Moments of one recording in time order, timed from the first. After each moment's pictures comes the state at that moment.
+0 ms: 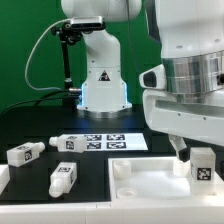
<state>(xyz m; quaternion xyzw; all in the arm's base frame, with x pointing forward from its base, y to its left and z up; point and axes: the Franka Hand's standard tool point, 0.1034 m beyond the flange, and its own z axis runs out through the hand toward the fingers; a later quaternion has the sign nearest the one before) 0.645 0.112 0.071 -0.90 0.42 0.02 0.07</state>
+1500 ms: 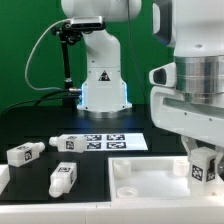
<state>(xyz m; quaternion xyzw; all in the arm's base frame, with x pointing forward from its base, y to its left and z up) 0.642 0.117 0.067 -0.81 0.59 0.02 0.04</state>
